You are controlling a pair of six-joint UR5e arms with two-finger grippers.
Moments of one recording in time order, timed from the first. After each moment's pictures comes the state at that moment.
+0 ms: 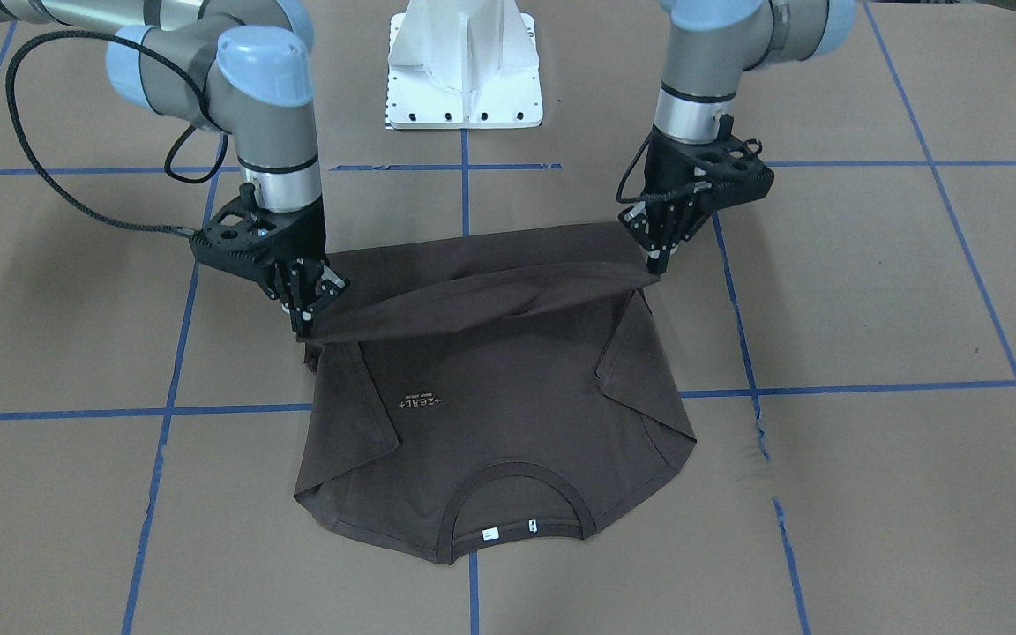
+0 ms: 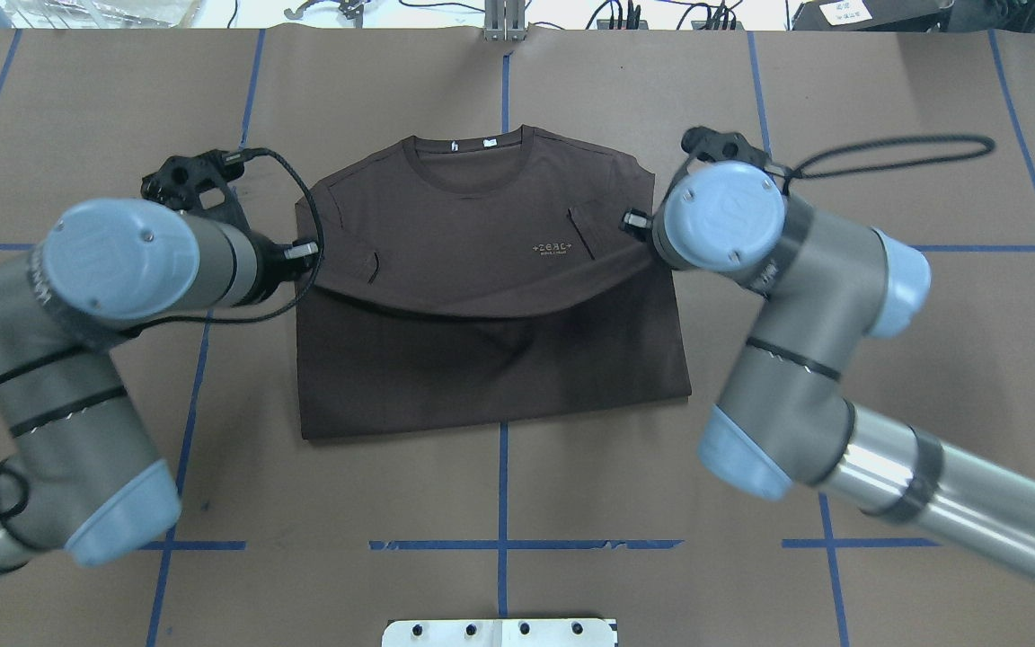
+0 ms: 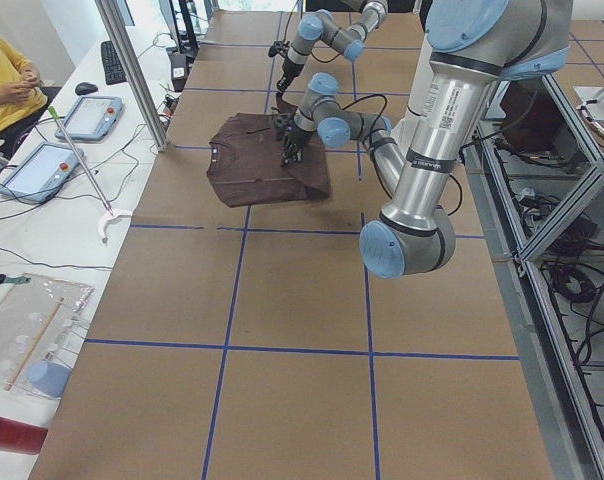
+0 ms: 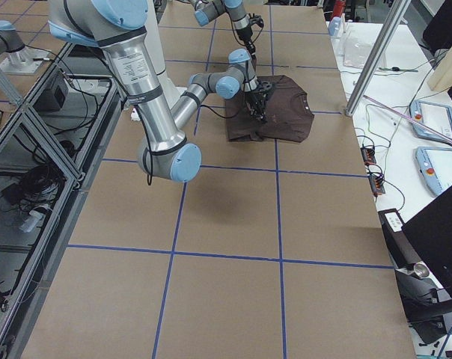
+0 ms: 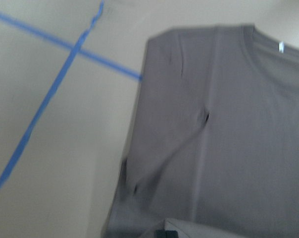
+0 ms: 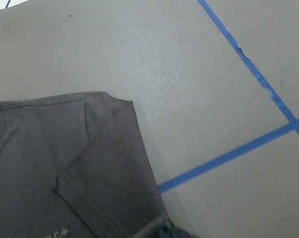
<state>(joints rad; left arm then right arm) -0.62 -1.96 -1.90 -1.74 -1.60 -1.52 0.63 -0.99 1.70 -1.54 1.56 1.54</state>
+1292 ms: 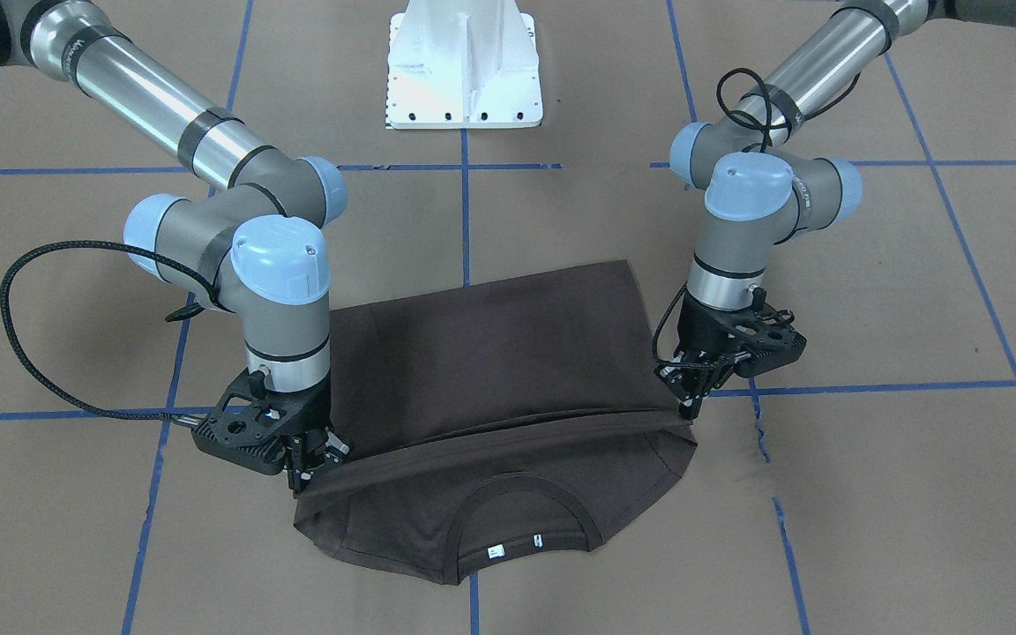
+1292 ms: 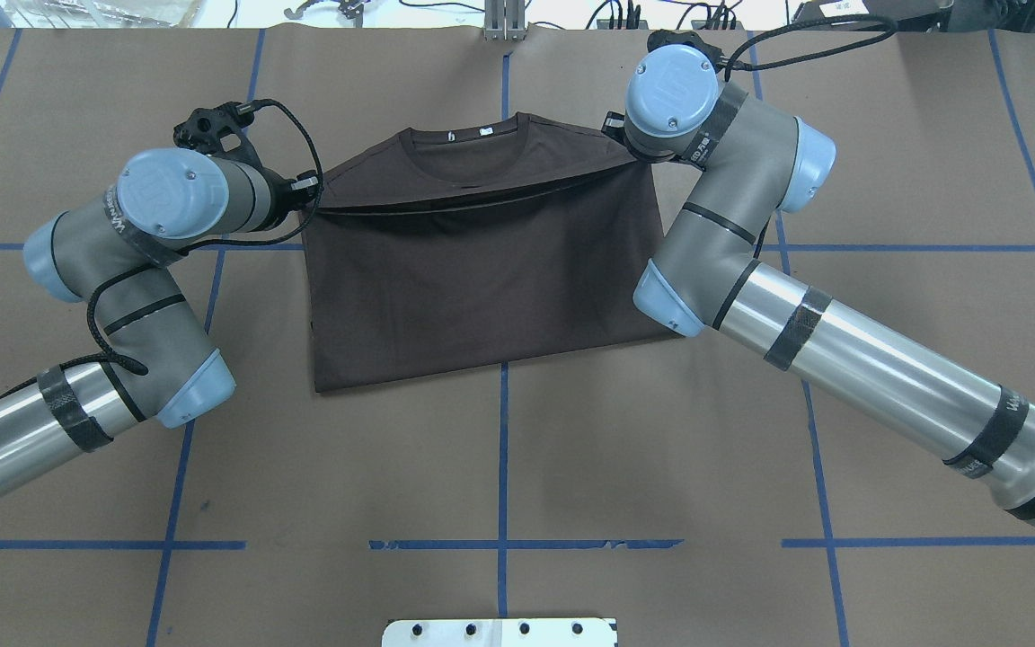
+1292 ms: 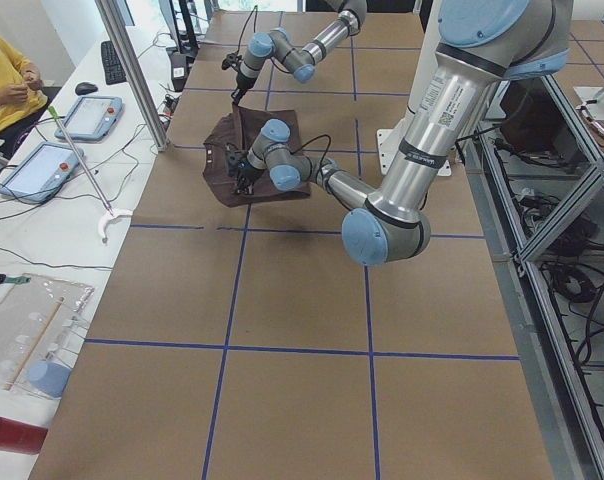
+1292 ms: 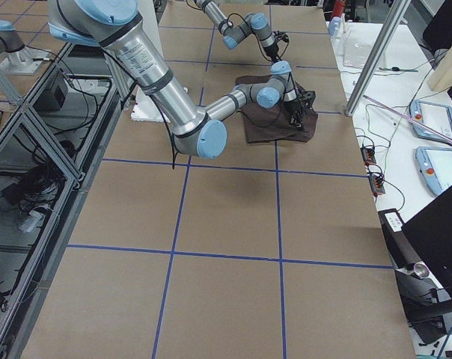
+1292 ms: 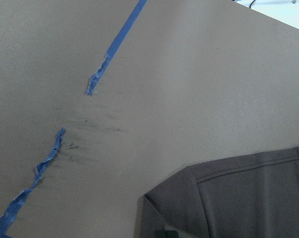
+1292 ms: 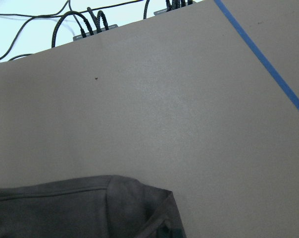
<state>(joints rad) -0.72 -2.08 -1.45 -2.14 -1.59 -1.49 0.75 -0.77 1.23 -1.28 1.59 1.41</state>
